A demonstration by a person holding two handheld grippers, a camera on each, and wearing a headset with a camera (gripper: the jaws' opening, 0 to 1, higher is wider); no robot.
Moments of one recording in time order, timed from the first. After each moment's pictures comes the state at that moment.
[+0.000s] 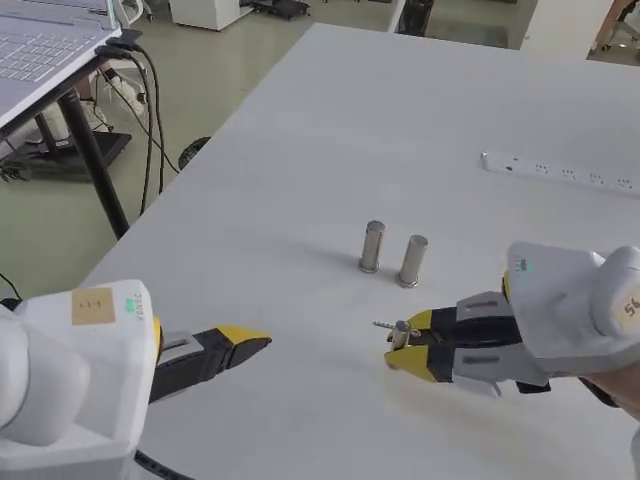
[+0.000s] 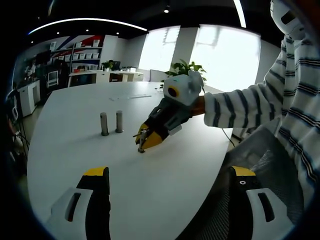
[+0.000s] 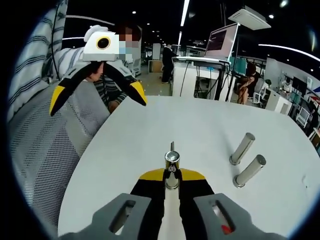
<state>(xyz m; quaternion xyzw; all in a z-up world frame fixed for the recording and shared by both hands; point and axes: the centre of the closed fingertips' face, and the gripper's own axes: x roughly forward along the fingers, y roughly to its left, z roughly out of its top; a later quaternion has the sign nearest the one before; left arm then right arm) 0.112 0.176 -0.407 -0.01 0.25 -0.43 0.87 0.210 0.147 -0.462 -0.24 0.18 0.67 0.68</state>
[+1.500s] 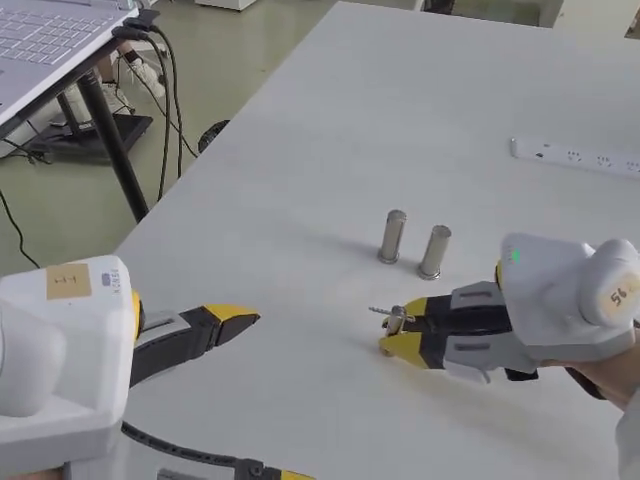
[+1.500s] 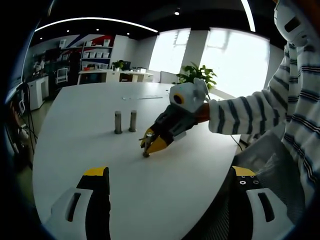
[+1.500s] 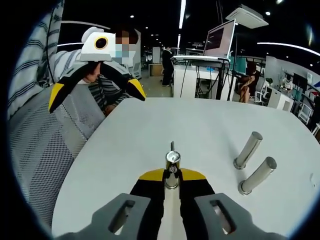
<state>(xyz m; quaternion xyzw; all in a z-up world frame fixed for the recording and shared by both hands) 0.127 0.195 -0.409 -0.02 0.25 -0.39 0.88 0.220 0.164 -0.476 -0.21 0.19 0.68 0.68</state>
